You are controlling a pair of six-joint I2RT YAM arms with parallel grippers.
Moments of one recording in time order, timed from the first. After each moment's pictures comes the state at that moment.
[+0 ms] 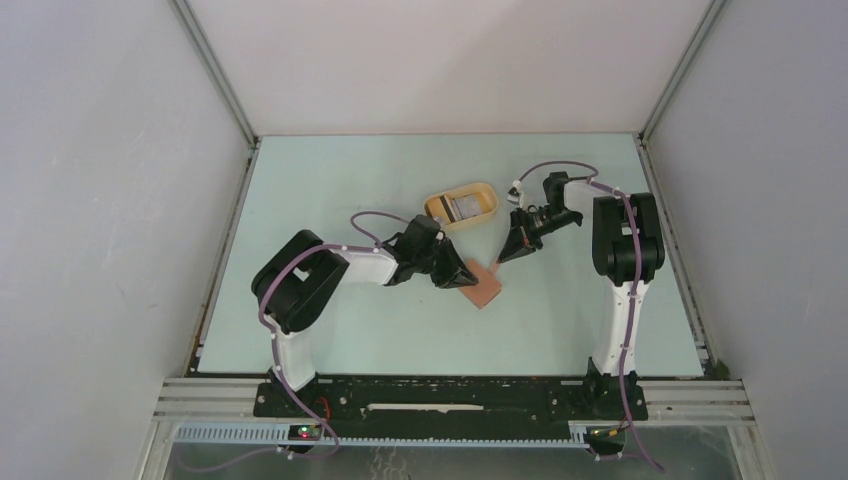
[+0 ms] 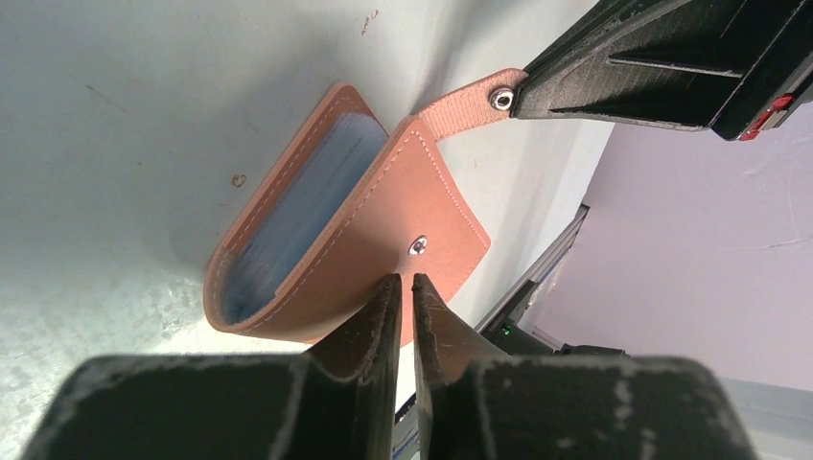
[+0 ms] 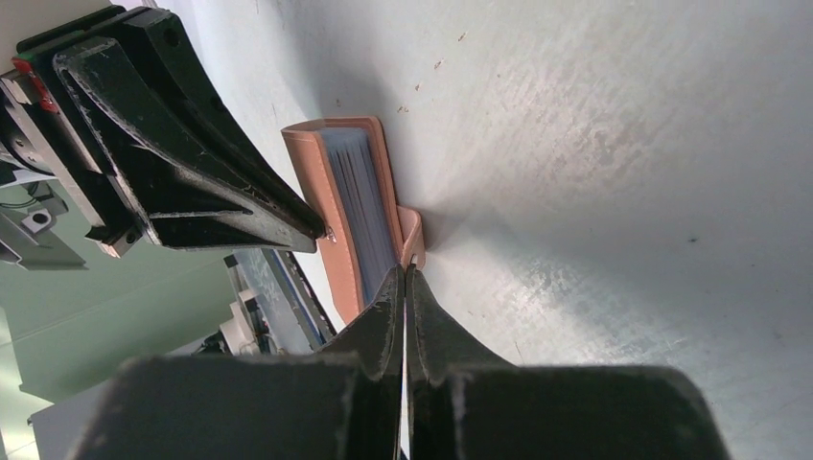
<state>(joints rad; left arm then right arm) -0.72 1.89 0.94 0.20 0.42 -1.14 0.09 2.17 1.45 -0.88 -0.97 -0.22</state>
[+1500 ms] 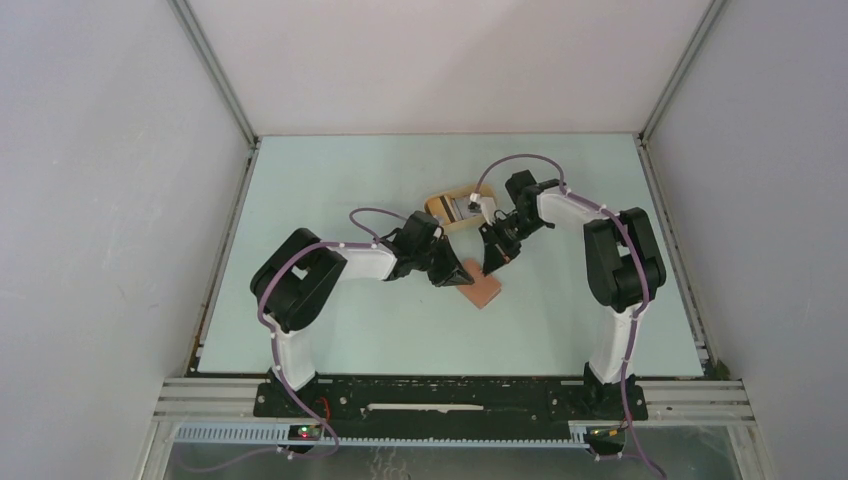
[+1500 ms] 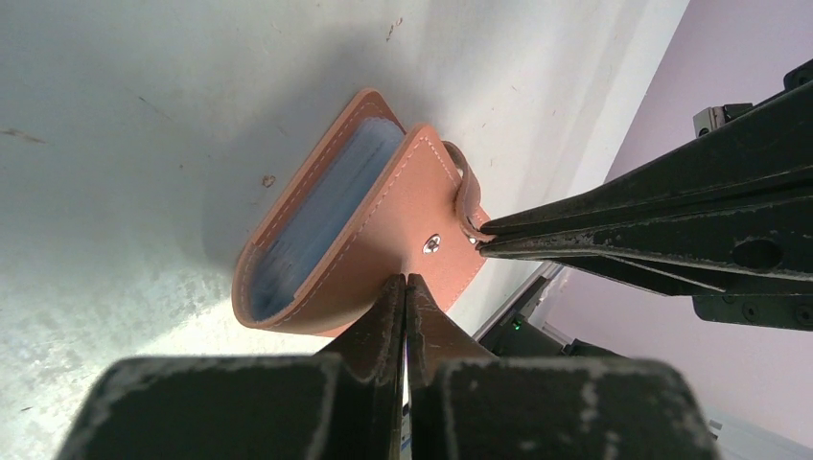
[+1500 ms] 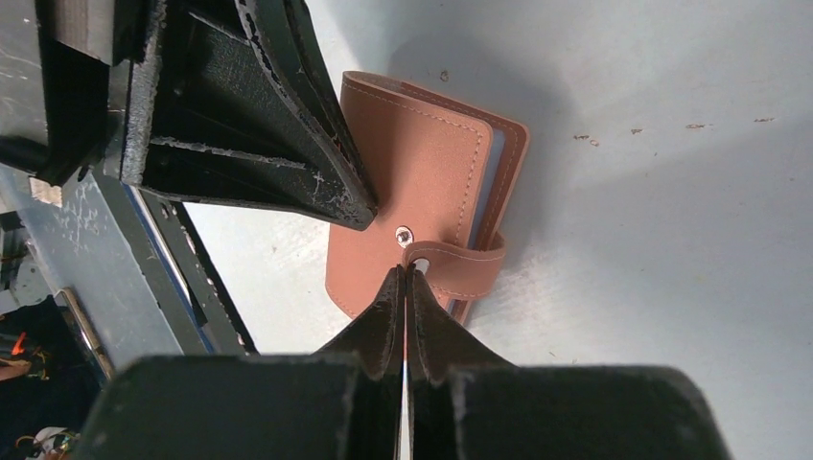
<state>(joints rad) -0.69 1.89 0.97 0.12 0.43 -1.10 0.33 1.96 1.35 -0.84 -0.77 -0.46</state>
